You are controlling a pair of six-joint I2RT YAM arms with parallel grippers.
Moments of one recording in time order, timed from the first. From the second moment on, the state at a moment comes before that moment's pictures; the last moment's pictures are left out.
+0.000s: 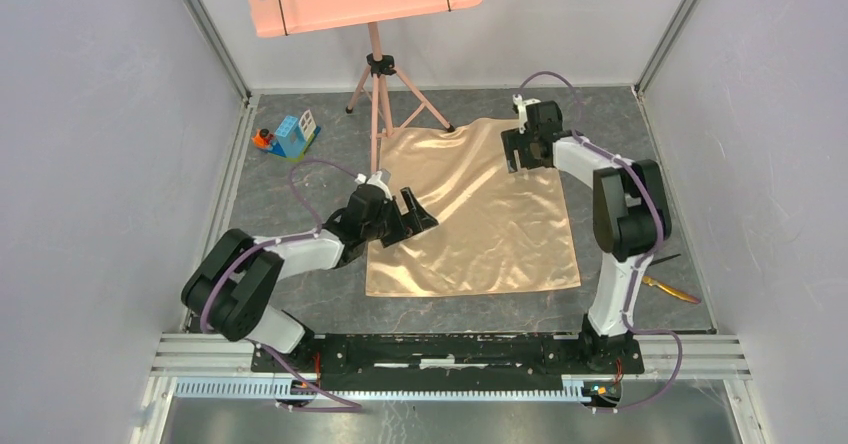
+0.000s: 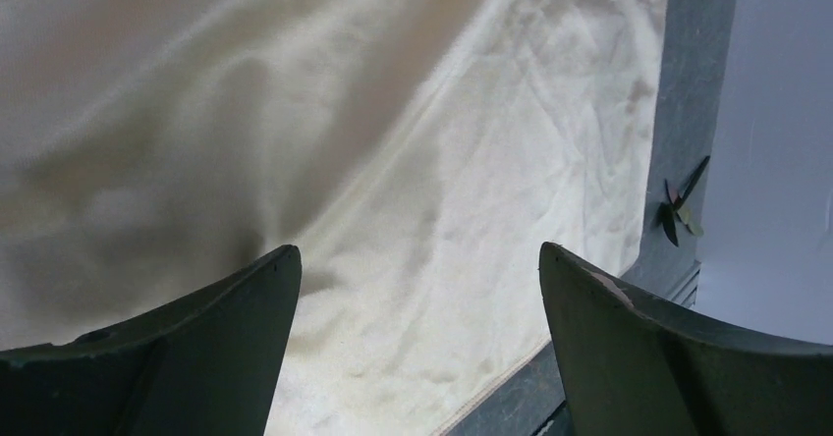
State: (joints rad) left arm -0.58 1.51 0.56 0.34 0.17 -0.89; right arm 0.21 2.03 1.39 -0.24 0.09 -0.07
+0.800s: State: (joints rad) left arm -0.61 1.40 0.52 0.22 0.21 -0.88; right arm 0.30 1.50 0.71 -0.14 -0.02 0.13
